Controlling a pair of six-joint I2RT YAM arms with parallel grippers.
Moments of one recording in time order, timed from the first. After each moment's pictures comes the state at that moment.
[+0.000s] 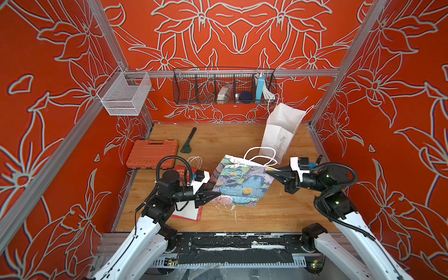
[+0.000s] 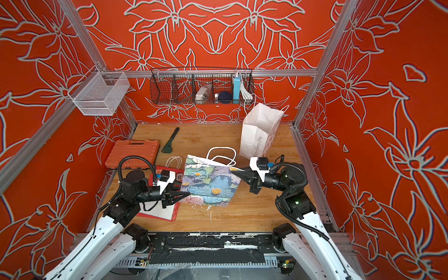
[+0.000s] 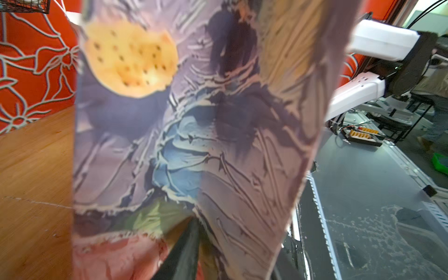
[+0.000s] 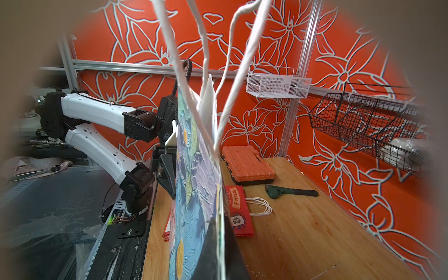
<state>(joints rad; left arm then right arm) -0.33 0.64 0.50 -0.14 0.99 0.10 0.37 0.67 0.69 0.13 -1.01 0.02</state>
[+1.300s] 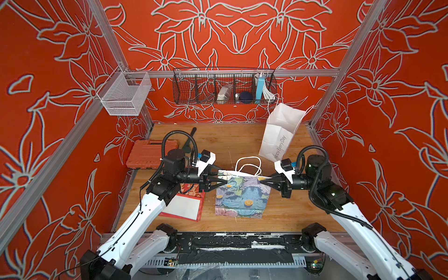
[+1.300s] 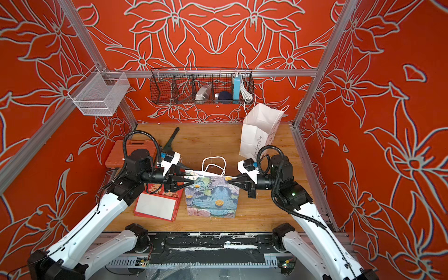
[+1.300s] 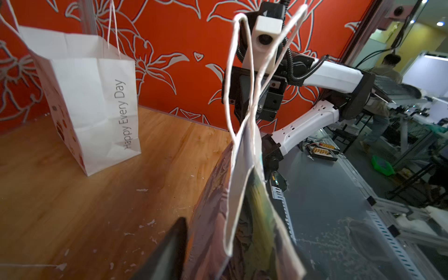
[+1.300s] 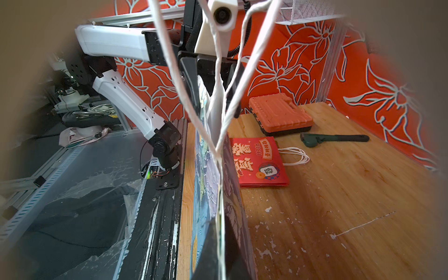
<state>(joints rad) -0.34 0.93 0.81 -0.19 1.12 0.06 0.42 0.79 0.77 -0.32 -1.08 -0.23</state>
